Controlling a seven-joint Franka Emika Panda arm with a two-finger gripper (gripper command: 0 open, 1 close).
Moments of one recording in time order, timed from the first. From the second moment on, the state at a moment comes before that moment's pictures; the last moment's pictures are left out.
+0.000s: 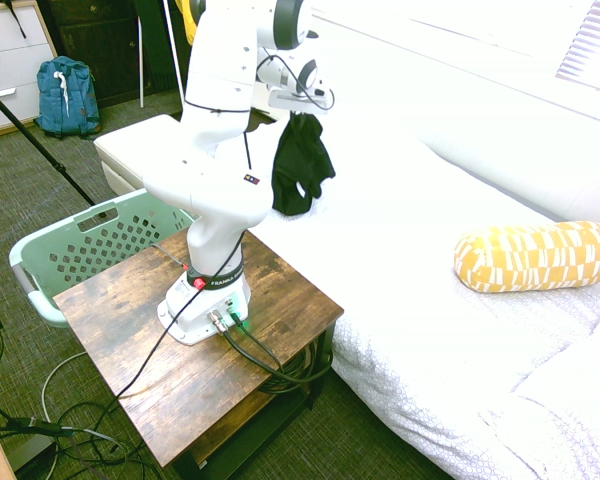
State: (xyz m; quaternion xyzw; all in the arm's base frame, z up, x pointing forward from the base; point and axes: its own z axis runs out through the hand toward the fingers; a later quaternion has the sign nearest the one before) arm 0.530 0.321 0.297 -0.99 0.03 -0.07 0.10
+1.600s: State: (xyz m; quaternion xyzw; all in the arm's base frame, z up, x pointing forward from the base) arm -0.002 0.366 0.302 -0.99 -0.11 -0.04 -0.06
